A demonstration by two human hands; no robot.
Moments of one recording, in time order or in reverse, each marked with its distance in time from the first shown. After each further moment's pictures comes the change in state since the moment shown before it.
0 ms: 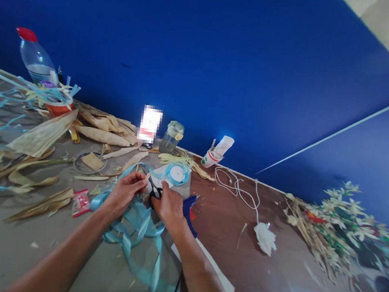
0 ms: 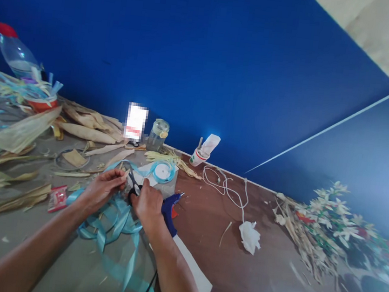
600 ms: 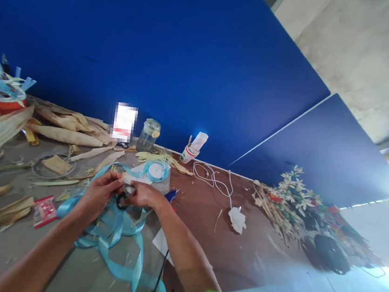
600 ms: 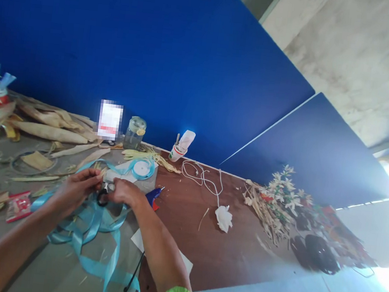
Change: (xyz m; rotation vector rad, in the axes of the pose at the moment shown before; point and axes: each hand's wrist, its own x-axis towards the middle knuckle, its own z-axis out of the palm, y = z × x) left_hand 0.005 -0.004 -0.004 0.013 -0.002 -0.003; right_hand 0.031 0.004 -0.013 0.127 -0.345 -0.231
